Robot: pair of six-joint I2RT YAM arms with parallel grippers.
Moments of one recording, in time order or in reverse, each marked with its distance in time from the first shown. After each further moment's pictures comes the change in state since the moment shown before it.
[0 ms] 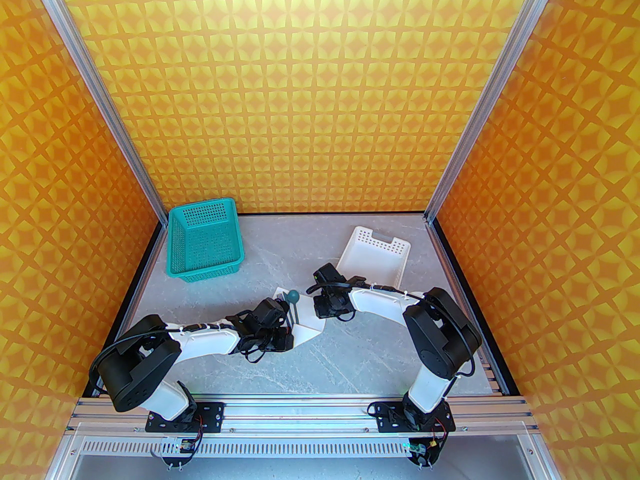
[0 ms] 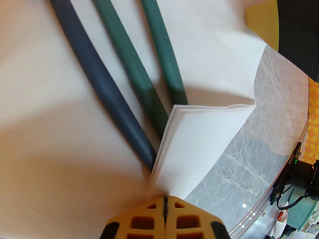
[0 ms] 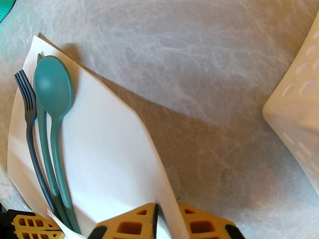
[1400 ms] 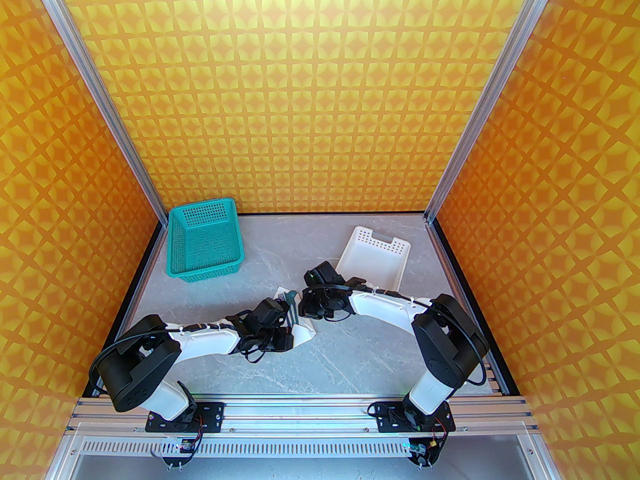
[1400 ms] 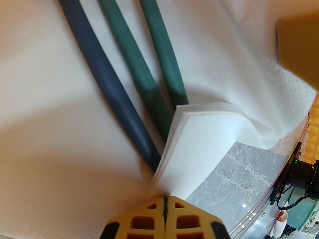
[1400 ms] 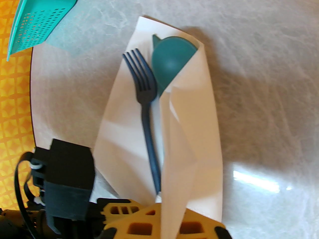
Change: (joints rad) left arm 0.000 0.000 0.000 -0.002 0.000 0.000; right arm 0.056 -0.059 0.008 0.102 -0.319 0.290
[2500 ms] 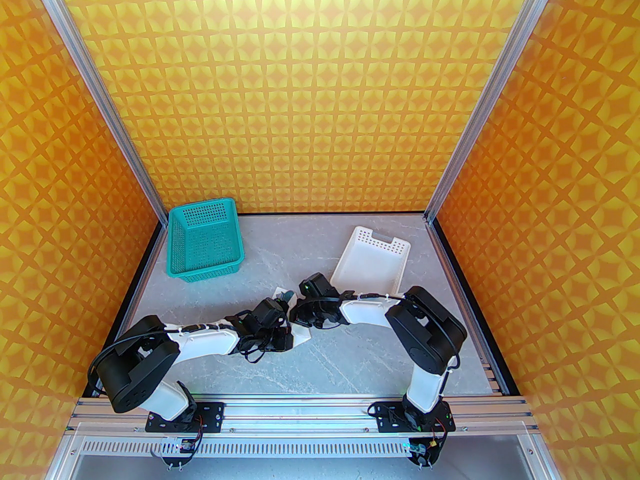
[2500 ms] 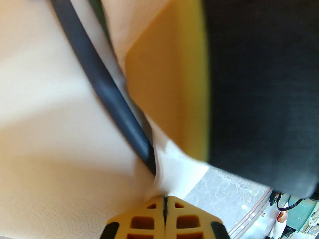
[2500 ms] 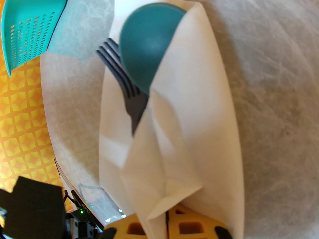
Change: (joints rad) left arm 0.000 -0.011 -0.003 -0.001 -0.010 -0.007; right arm 0.034 0.137 -0.117 0.354 -0.079 0.196
